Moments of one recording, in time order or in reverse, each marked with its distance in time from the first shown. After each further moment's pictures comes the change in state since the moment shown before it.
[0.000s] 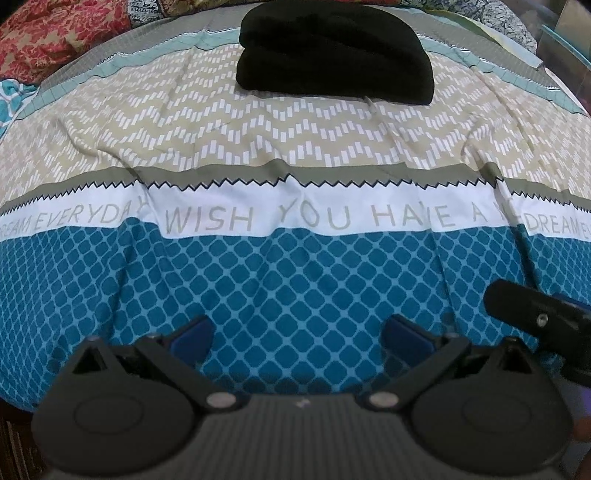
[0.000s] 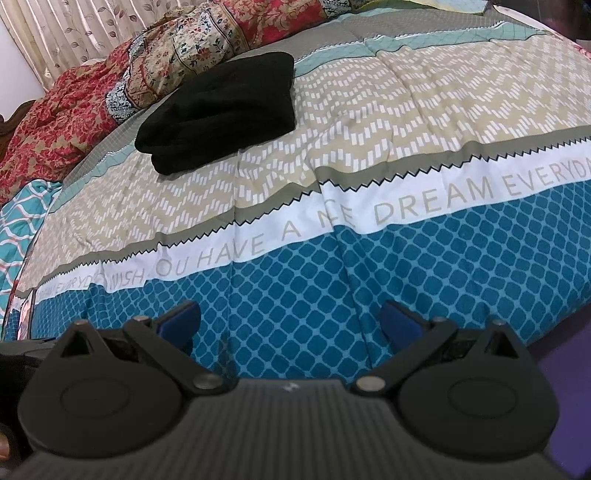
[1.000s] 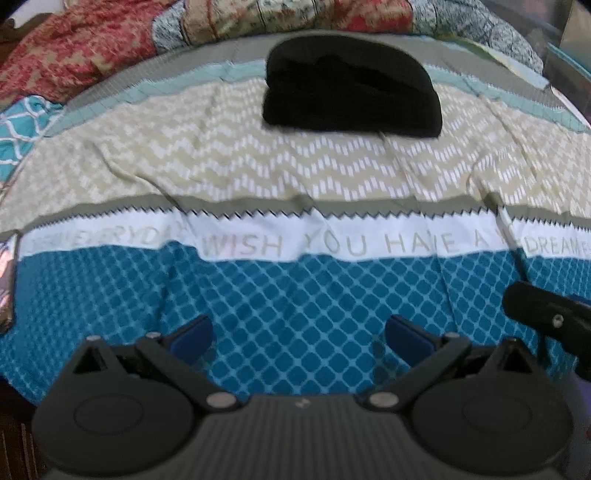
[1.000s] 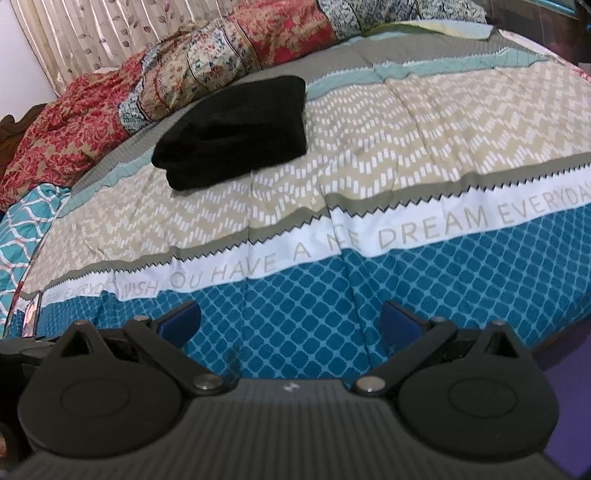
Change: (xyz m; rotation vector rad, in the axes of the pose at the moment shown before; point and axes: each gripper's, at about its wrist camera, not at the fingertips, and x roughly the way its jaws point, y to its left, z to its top) left arm -0.036 0.002 -0.002 -0.019 -0.101 0.072; right arm -0.022 0.010 0.004 -0.034 -0.072 0.013
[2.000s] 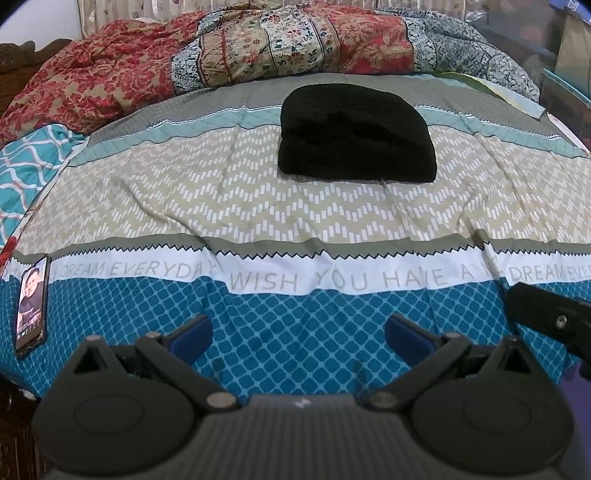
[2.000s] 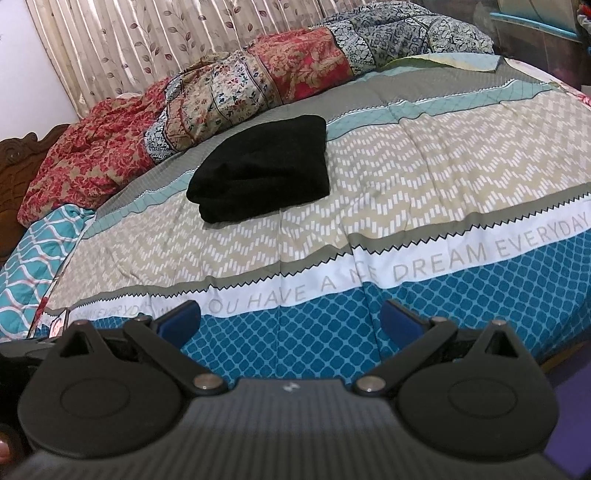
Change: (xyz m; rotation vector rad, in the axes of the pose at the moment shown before) left arm -0.039 -0.001 0.002 0.002 -0.106 0.033; right arm -0.028 0.014 0.007 -0.014 -0.082 0.042
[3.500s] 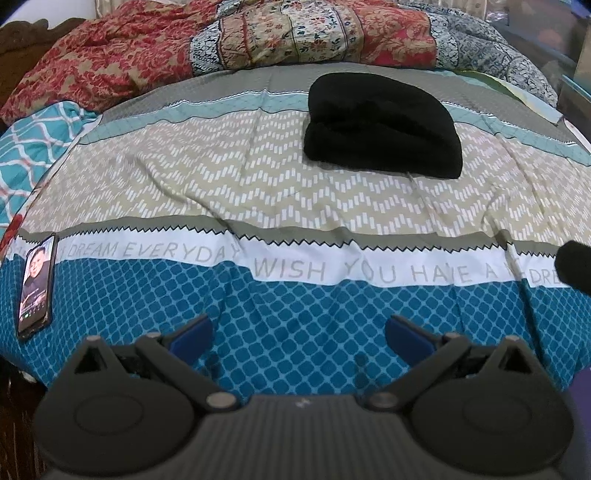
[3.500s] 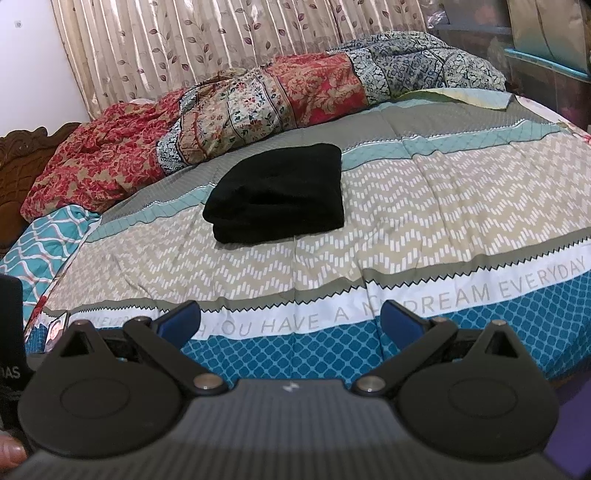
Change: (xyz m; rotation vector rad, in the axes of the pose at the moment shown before) left arm 0.009 0.024 -0.001 -0.054 0.040 0.011; right arm -0.008 0.023 0.013 -0.076 -0.072 -0.011
